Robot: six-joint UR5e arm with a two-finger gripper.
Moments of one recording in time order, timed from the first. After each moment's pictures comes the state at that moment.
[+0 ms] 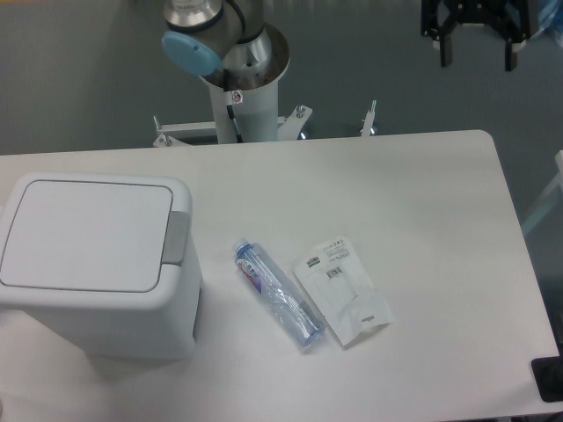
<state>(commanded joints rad) 3.00 -1.43 -1.66 -1.14 1.27 1.48</state>
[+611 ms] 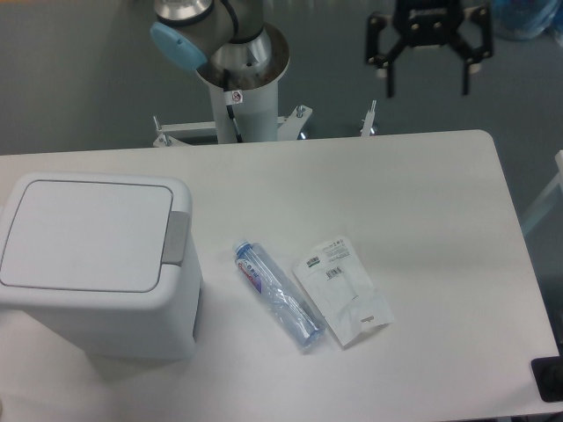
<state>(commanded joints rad) 2.74 -1.43 -1.67 -1.14 1.24 0.78</state>
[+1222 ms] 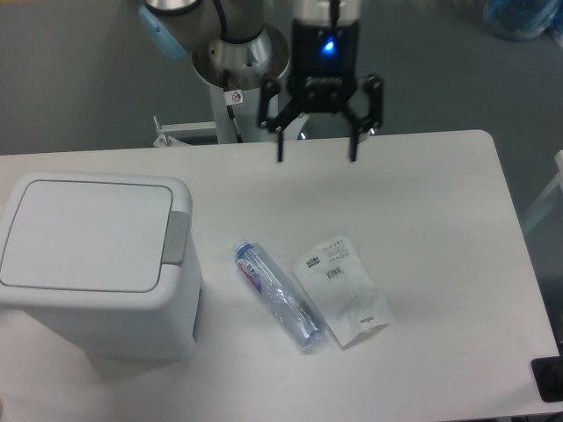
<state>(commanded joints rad) 2.49 -1.55 -1.67 -1.02 1.23 0.30</state>
